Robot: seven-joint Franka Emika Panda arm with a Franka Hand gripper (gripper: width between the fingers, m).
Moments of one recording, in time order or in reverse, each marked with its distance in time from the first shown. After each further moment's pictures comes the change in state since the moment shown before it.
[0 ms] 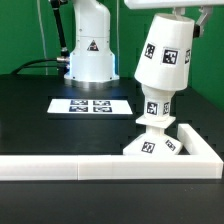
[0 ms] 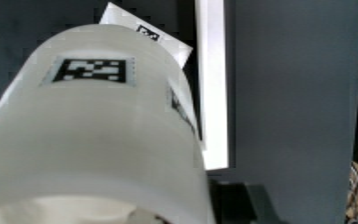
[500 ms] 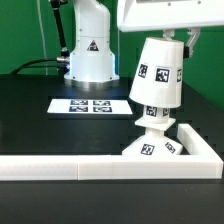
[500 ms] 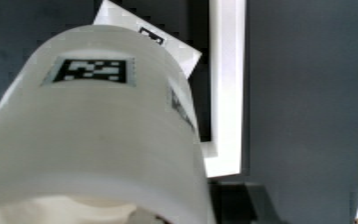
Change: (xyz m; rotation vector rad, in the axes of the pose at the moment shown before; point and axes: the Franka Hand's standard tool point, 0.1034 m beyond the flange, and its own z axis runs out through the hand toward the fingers) arm -0.009 0.004 0.025 0.004 0.094 0.000
